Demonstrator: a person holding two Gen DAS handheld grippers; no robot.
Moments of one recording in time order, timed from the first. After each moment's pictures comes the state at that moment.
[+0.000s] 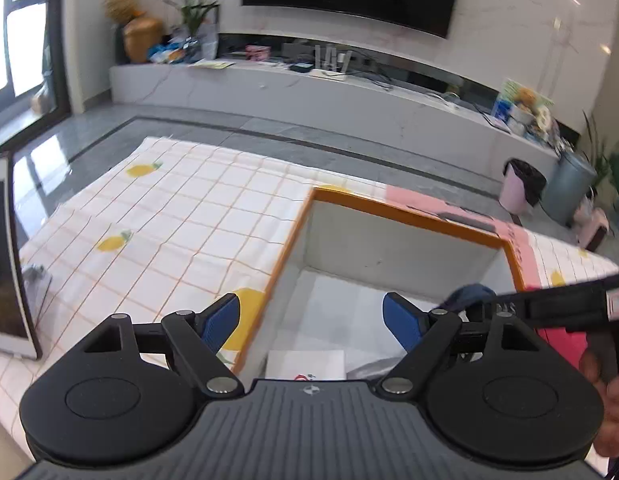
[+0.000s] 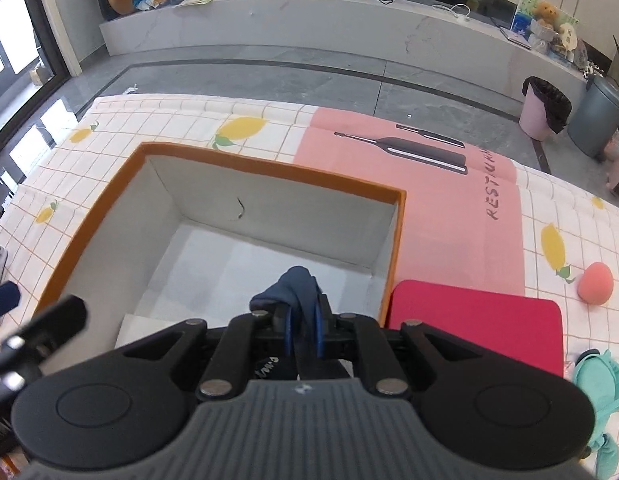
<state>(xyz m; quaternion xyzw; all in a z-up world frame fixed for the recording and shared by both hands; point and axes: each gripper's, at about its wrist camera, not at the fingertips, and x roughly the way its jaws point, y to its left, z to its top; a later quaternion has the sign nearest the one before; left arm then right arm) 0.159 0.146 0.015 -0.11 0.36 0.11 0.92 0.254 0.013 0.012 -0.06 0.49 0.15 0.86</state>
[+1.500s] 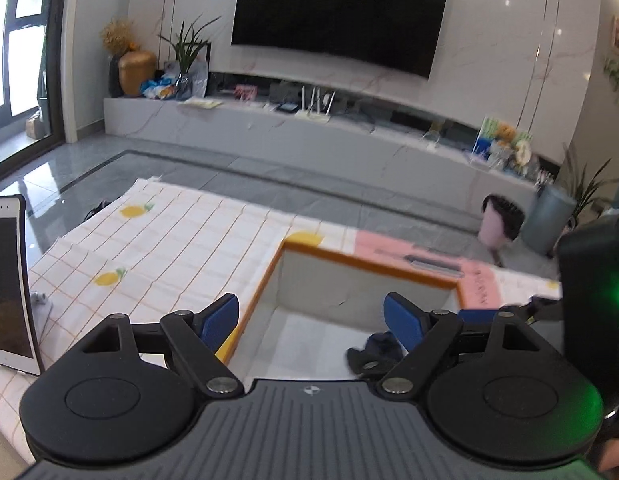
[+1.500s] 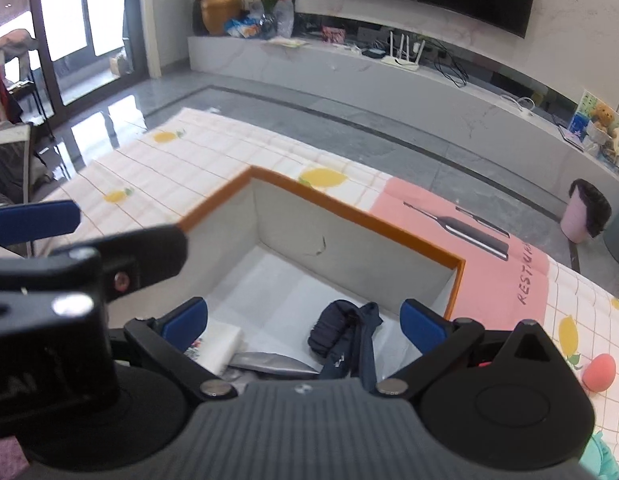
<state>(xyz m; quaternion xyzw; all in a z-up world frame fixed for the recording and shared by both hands) 0.134 0.121 0.062 -0.11 0.29 0.08 0.95 0.206 0.035 0.038 -0.12 0.39 0.26 0.88</state>
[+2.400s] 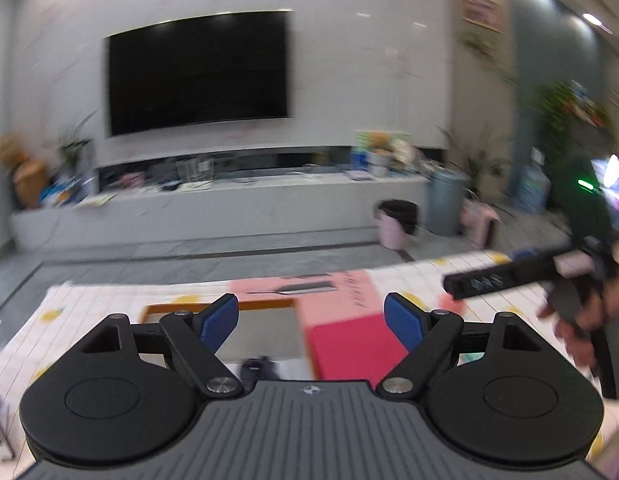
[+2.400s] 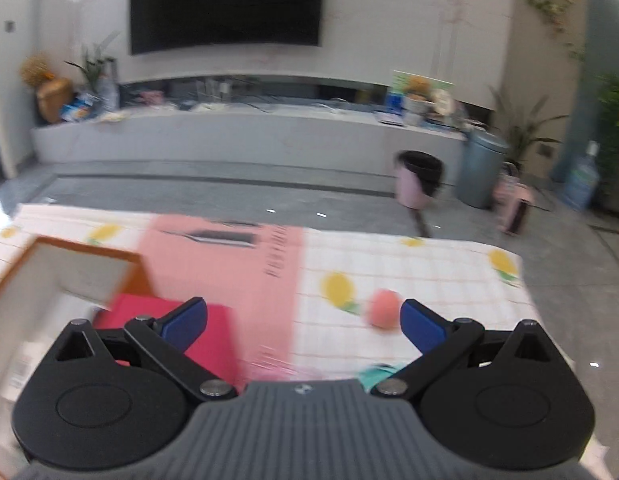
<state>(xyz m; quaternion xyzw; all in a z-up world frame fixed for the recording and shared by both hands) 0.090 -0.003 0.076 0.04 0.21 -0.09 0.97 0.184 -0.188 0.077 -0.03 0.33 0.03 0.94</state>
